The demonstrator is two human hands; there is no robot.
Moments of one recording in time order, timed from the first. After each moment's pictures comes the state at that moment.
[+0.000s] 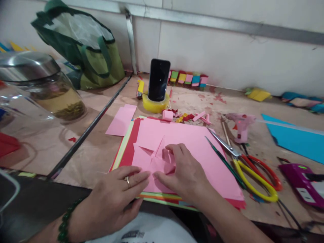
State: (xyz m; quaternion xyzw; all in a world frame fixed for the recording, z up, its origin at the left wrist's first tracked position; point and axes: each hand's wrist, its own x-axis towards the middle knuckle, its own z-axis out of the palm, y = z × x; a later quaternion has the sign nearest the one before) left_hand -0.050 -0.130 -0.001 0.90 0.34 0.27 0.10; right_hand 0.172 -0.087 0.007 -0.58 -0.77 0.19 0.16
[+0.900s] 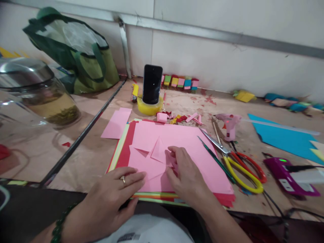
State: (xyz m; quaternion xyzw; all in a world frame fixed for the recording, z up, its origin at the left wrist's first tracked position) left_hand -0.051 -0.131 -0.002 0.89 0.35 0.26 0.14; right_hand 0.183 -0.101 0.004 -0.58 -0.75 0.23 0.22
